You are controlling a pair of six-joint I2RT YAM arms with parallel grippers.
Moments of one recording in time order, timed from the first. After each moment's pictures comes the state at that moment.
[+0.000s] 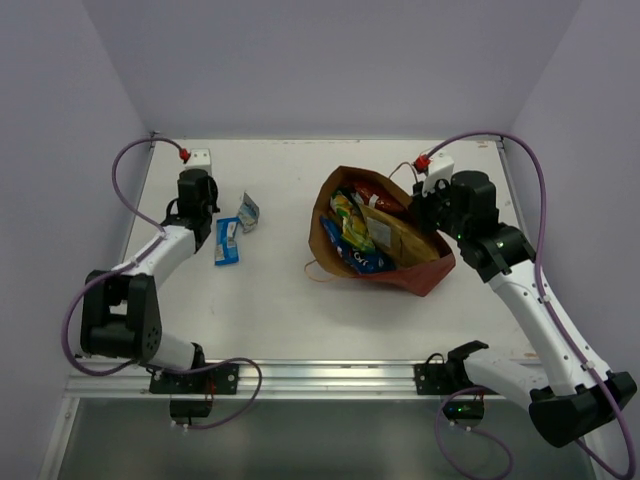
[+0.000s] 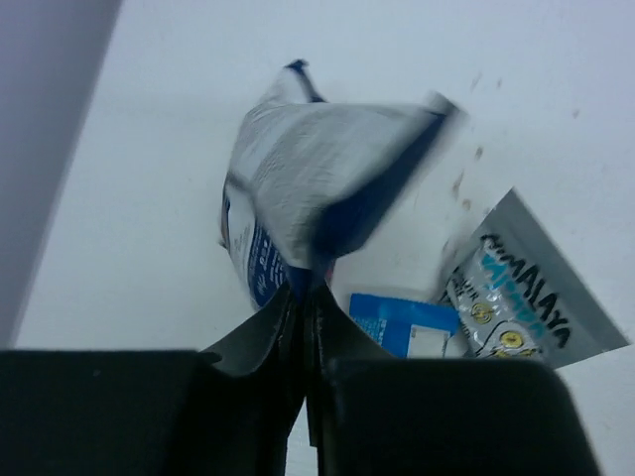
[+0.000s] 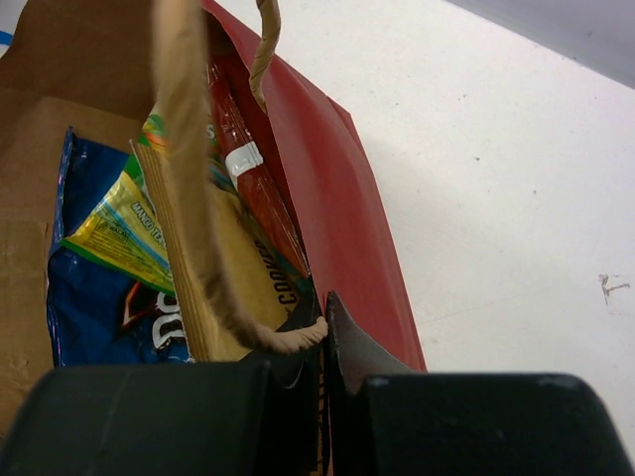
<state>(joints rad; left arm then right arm) -0.12 1.42 0.88 0.10 -0.34 -0.03 0.38 1.03 1.14 -0.57 -0.04 -0.08</state>
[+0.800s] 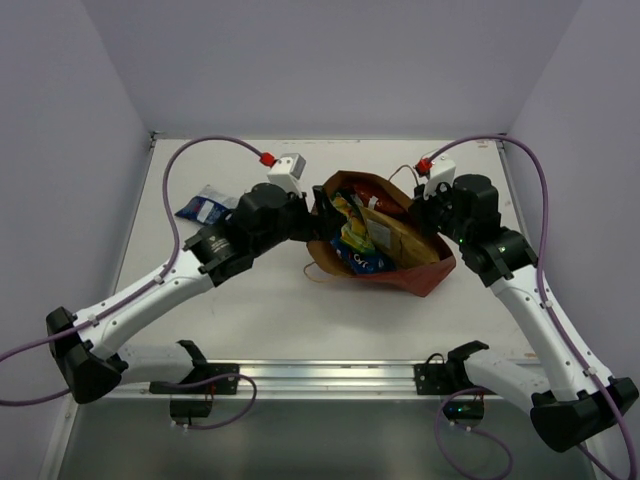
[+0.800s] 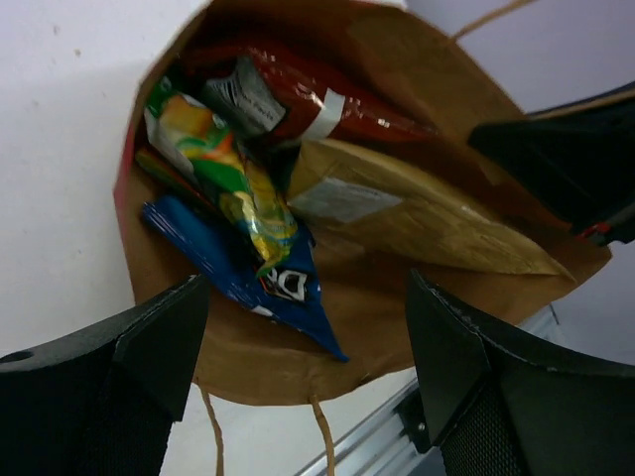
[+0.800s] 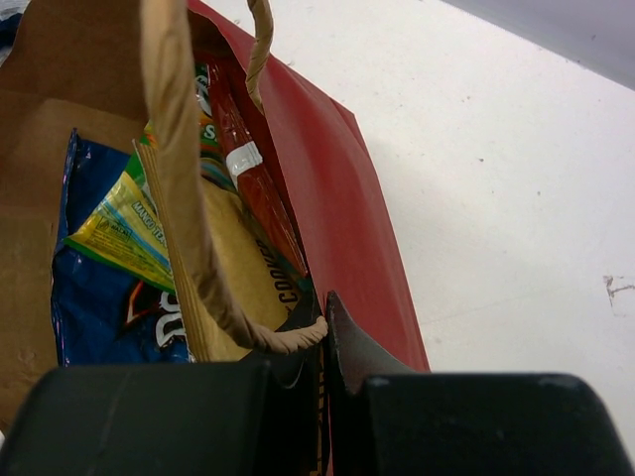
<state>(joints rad) -0.83 1.20 1.18 -0.32 -0.13 -0.61 0.38 1.00 1.11 -0.56 -0.05 -0.08</state>
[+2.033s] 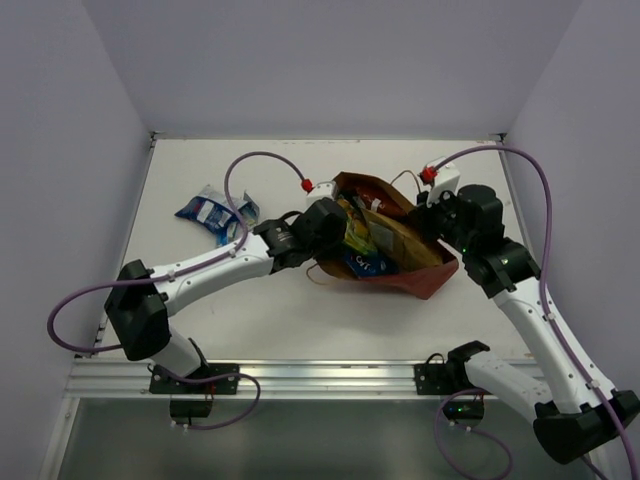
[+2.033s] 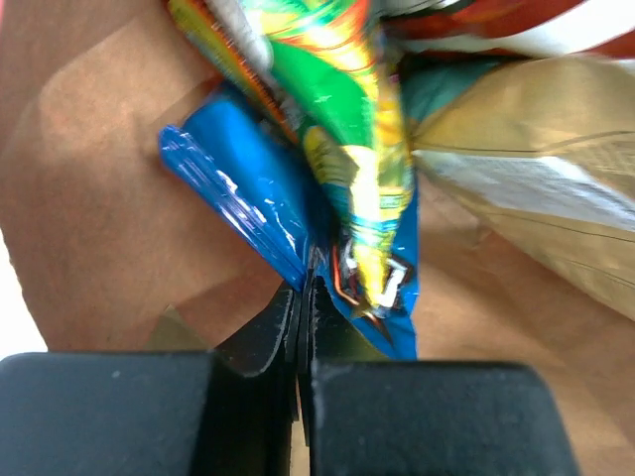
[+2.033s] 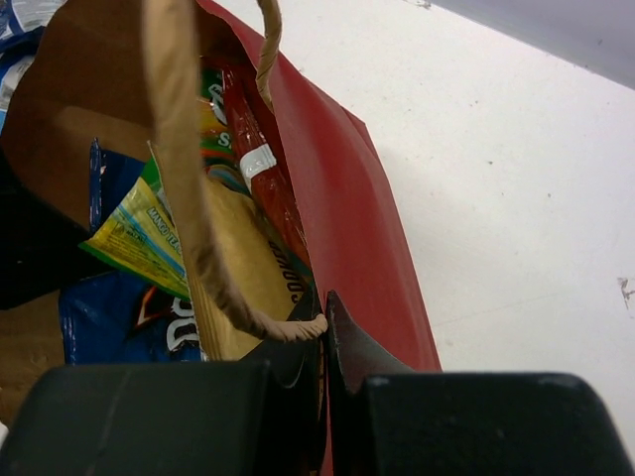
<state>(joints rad) -0.94 1.56 1.25 -0.49 -0.27 -0.86 0.38 0.93 1.04 -0.52 -0.07 -0.06</state>
